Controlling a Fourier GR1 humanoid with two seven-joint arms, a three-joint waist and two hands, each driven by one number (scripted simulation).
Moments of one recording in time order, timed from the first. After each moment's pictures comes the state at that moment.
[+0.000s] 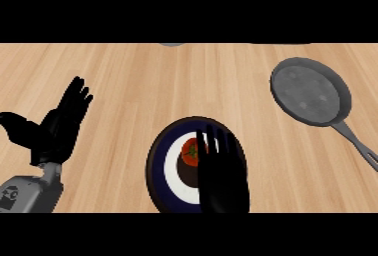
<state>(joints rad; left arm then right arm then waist) -0.19 0.42 -0.18 -1.55 0.38 0.31 0.14 -0.31 -0.02 0.77 -1.79 1.06 0.44 1.06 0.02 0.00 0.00</state>
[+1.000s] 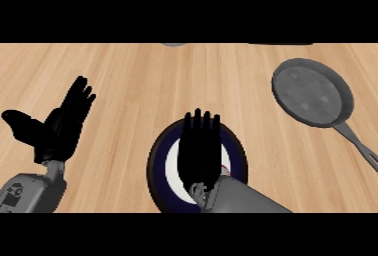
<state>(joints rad) -0.21 0.39 -0.17 -1.53 0.36 0.28 0.14 -0.61 -0.03 0.81 -1.48 0.88 0.40 1.19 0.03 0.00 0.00</state>
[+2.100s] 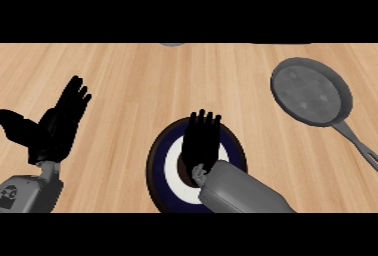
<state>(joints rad) -0.19 0.38 -0.12 -1.55 0.33 0.25 0.17 -0.68 -0.02 0.84 -1.19 0.80 0.24 1.14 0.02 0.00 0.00</state>
